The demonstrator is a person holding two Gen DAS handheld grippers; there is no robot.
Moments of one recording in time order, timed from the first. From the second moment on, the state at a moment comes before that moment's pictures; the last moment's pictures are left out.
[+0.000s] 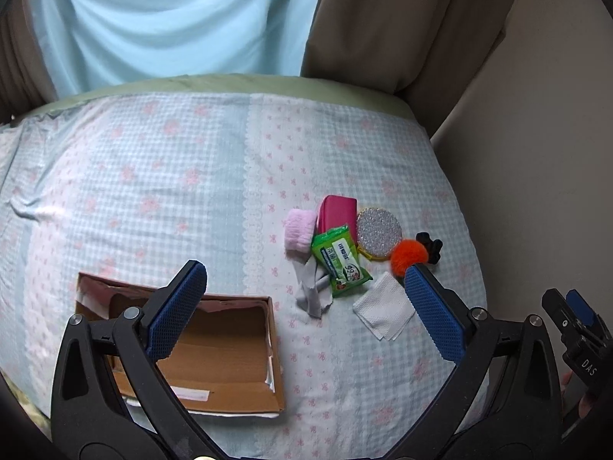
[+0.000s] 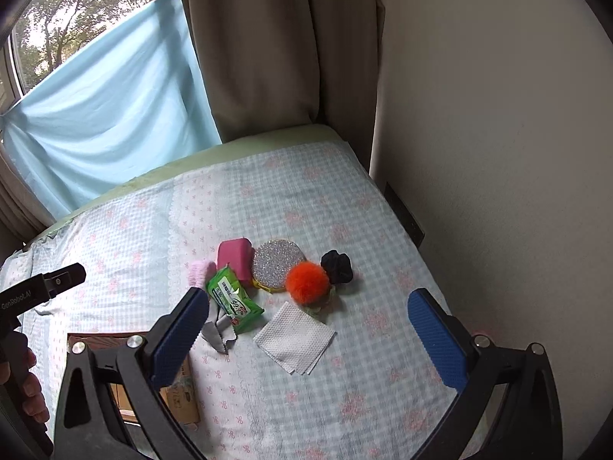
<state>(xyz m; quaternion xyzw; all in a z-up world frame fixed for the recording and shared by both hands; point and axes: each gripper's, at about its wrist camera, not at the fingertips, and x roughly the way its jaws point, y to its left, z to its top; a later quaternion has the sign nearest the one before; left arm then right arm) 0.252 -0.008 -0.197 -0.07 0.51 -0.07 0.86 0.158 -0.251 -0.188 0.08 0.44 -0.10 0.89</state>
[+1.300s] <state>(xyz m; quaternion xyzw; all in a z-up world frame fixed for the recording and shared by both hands) 0.434 -0.058 -0.486 -0.07 0.67 -0.11 0.73 0.314 -0.315 -0.457 0.26 0.57 -0.11 0.77</state>
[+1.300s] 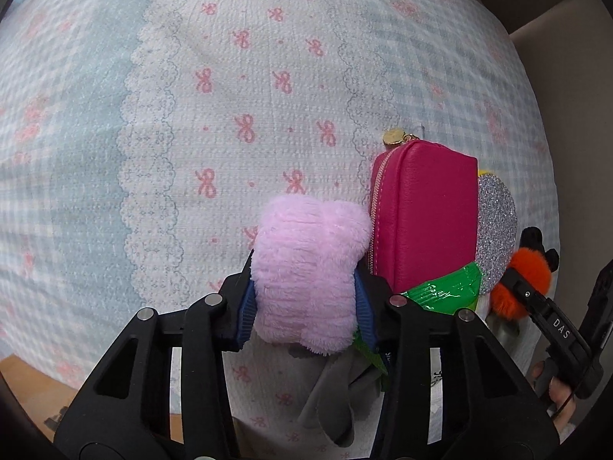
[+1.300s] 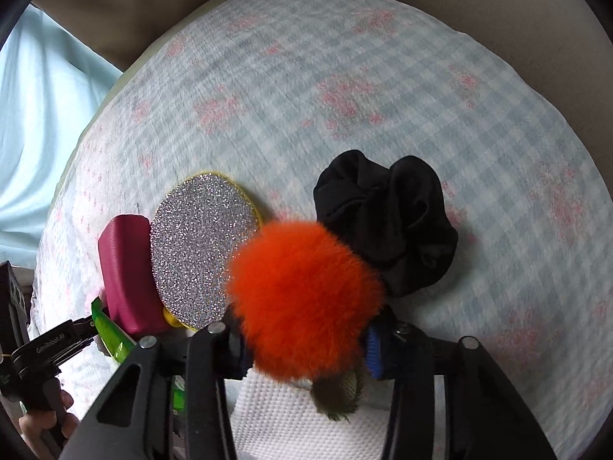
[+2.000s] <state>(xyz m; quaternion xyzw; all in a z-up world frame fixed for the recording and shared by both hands) 0.414 -0.038 -0.397 -0.08 0.62 -0.10 0.77 0.302 -0.304 -0.380 0.23 0.53 -0.08 0.81</state>
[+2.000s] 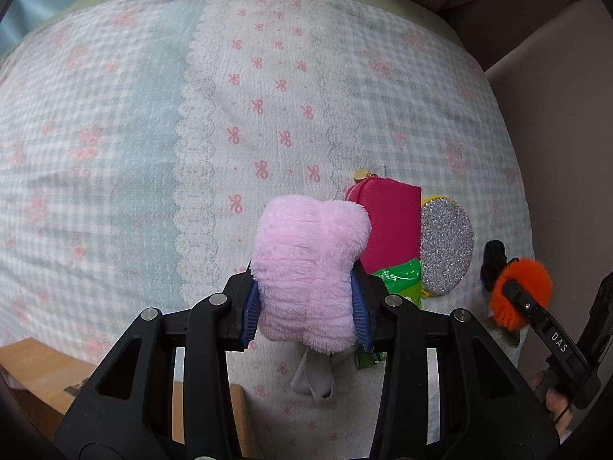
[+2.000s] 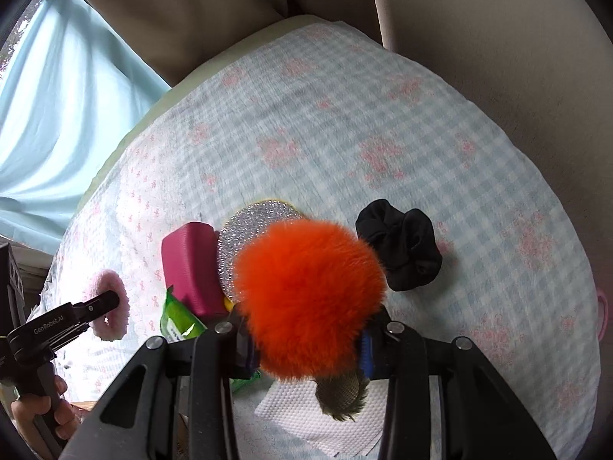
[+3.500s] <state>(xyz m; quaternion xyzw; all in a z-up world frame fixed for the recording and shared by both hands) 0.176 0.220 -0.268 -0.06 0.60 -0.05 0.80 0.191 0.038 -0.256 0.06 0.57 0.13 0.81</state>
